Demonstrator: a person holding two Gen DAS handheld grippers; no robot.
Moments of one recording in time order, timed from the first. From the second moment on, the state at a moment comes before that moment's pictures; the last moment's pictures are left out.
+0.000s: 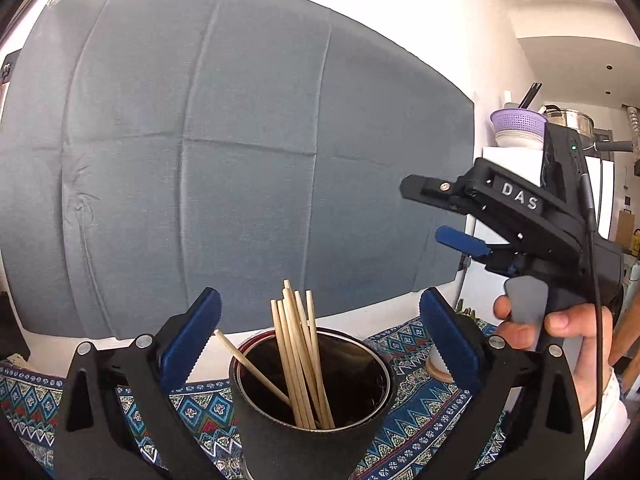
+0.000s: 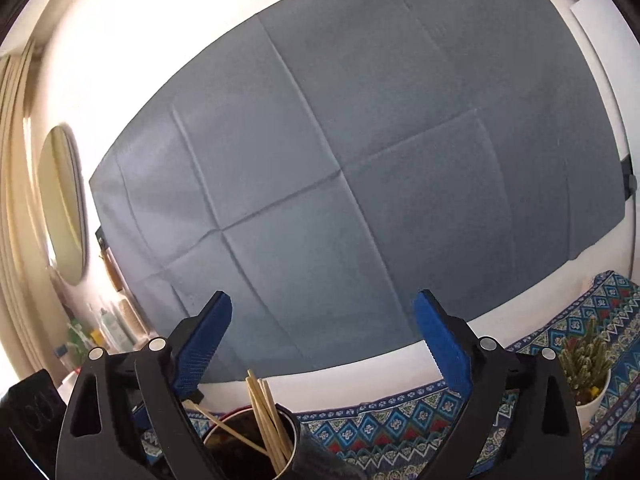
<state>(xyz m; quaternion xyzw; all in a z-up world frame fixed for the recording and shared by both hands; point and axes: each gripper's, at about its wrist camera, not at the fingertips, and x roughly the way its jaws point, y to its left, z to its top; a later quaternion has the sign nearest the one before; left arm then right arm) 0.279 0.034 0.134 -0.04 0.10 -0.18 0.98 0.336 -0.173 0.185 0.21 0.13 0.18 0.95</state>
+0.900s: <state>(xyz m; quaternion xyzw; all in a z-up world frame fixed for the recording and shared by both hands) 0.202 0.046 0.077 -0.06 0.33 -0.10 0.94 0.212 -0.239 0.131 0.12 0.29 0.09 0.94</state>
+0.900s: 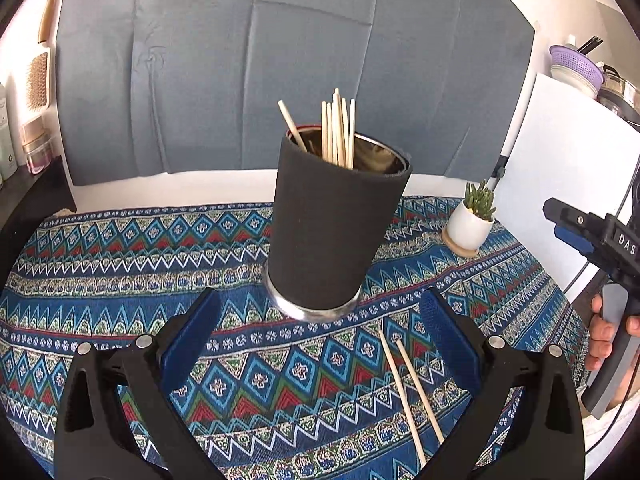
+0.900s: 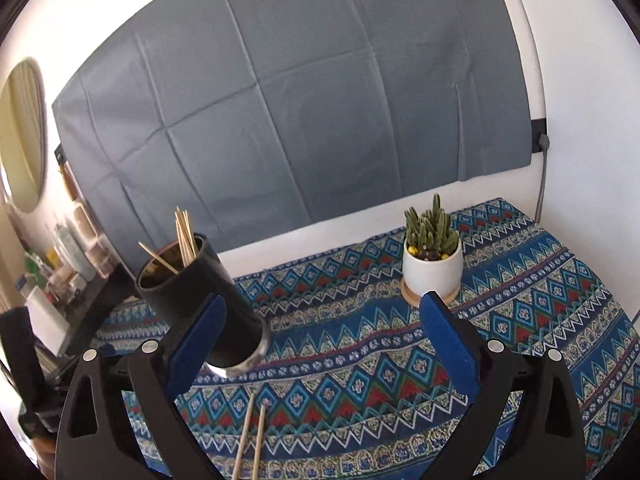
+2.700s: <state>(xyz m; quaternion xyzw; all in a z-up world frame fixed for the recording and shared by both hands) 0.174 -0.024 -0.019 0.09 0.45 -0.16 0.87 0.199 -0.154 -0.009 -0.07 0.46 0.18 0.87</state>
